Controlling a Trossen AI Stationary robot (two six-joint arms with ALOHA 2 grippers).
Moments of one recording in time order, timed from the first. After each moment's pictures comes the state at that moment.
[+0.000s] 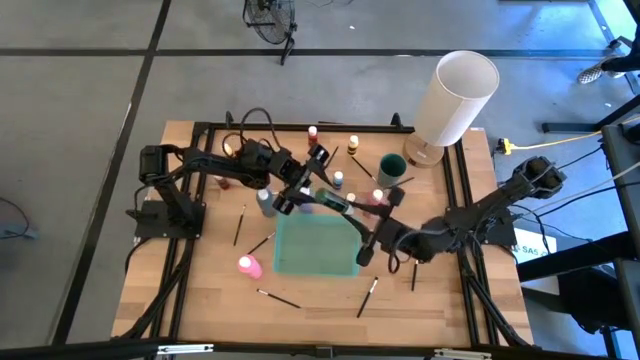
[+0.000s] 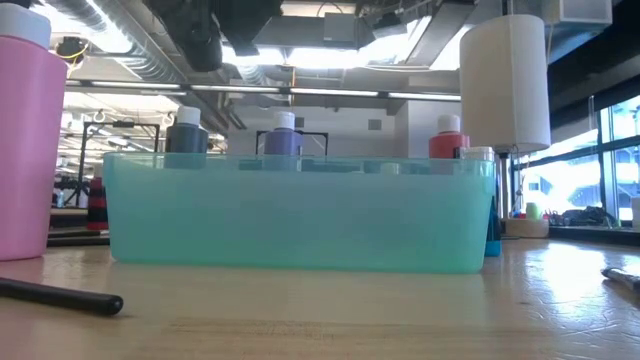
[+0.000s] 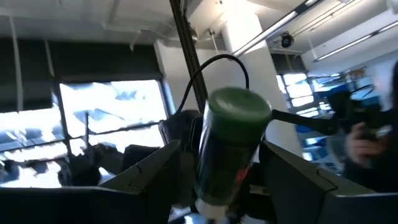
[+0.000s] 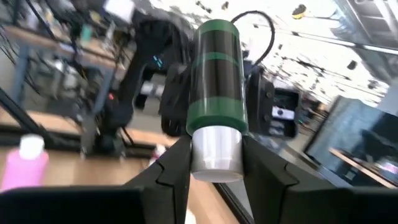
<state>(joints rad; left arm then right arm) 0.24 1.70 0.96 1.49 0.81 -0.29 0.56 1.42 0.94 0.62 1.00 -0.51</state>
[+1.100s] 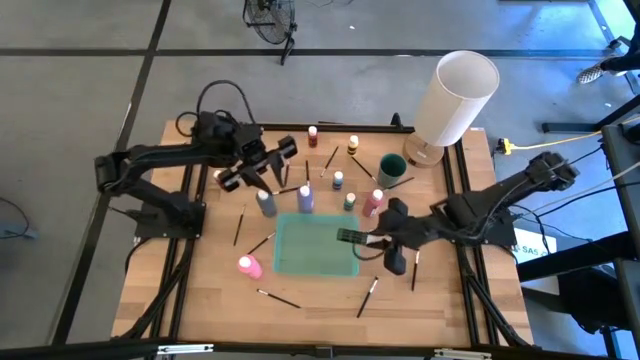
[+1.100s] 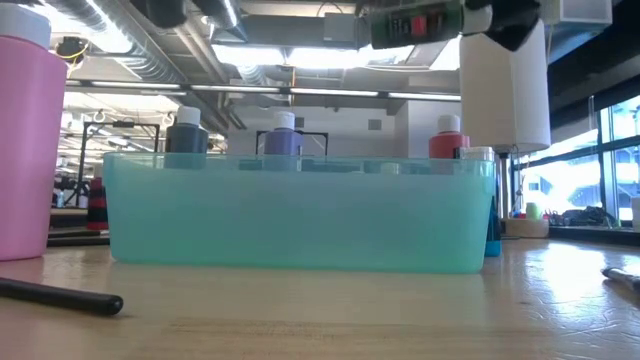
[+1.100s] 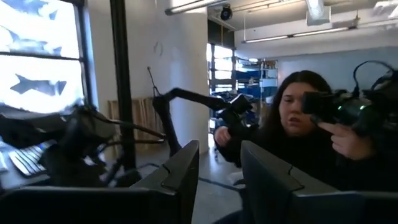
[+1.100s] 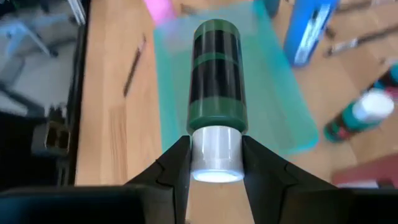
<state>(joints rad) 0.40 1.35 0.96 1.19 1.27 -0.75 0.45 1.27 1.05 -0.61 0.27 0.58</state>
